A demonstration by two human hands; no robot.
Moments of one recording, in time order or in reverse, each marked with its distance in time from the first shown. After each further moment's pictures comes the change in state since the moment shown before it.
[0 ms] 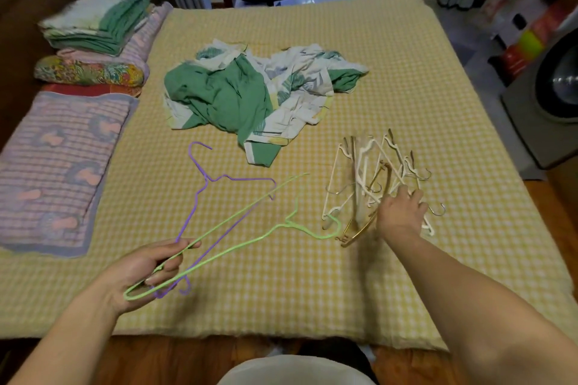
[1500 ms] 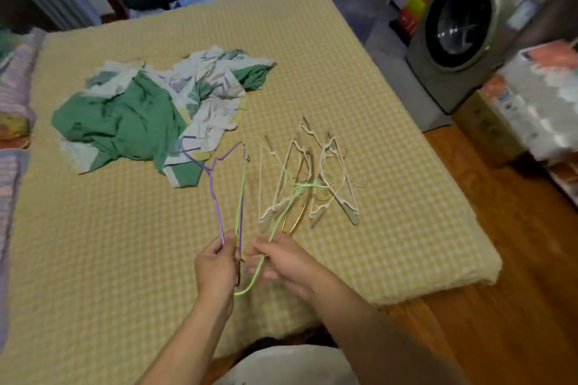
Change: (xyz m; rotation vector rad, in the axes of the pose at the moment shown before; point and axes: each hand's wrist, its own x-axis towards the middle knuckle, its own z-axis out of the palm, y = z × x) left_hand 0.077 -0.081 0.257 0.282 0.284 0.488; right_hand -0.105 -0.002 -0.048 1.766 -0.909 0.079
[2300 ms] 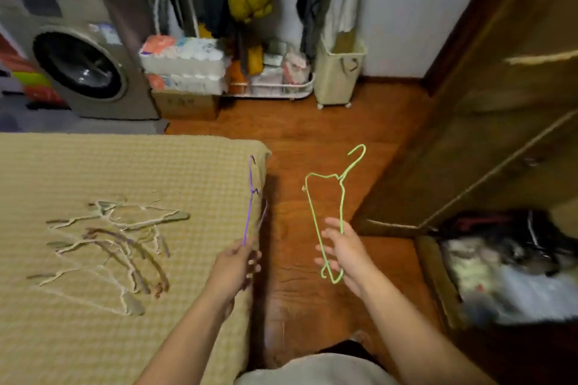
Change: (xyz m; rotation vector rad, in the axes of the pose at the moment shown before) left_hand -0.131 -0.030 -0.021 0.774 -1.463 -0.029; right_hand -0.236 0.244 0.072 0.912 1.429 -0.437
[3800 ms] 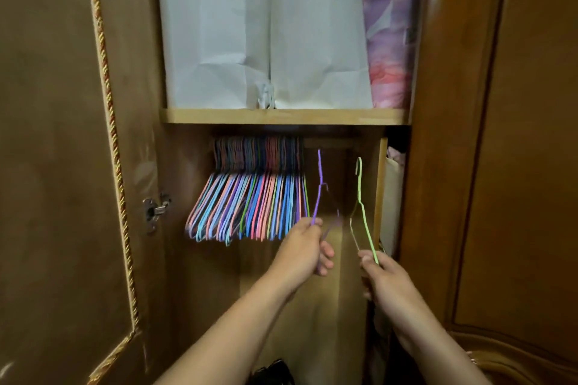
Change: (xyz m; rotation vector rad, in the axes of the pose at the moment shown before) left_hand -0.213 0.272 0.845 0.461 -1.724 0.583; right_hand -0.154 -0.281 -0.589 0.304 1.560 -0.491
